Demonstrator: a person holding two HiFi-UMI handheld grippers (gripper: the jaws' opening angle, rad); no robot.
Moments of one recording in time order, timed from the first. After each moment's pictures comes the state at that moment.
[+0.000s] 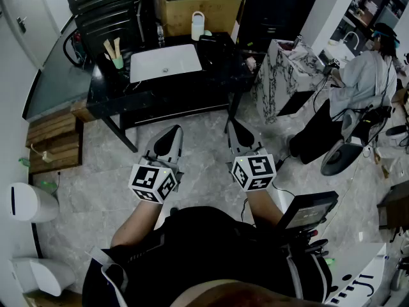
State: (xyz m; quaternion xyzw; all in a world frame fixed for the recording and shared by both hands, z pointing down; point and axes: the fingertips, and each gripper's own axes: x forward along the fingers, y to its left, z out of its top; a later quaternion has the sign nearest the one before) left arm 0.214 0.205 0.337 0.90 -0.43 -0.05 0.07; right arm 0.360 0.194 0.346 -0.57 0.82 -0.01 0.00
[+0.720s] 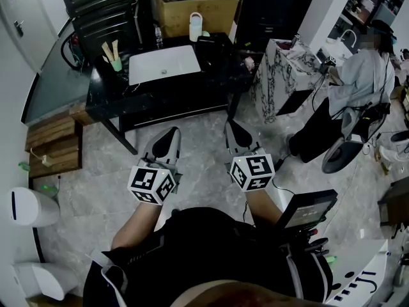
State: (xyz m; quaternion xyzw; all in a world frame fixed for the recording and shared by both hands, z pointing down) left arm 0.204 0.202 0.339 0.90 -0.43 -0.05 0.07; right arm 0.349 0.192 0.345 -0.57 0.82 -0.02 0.00
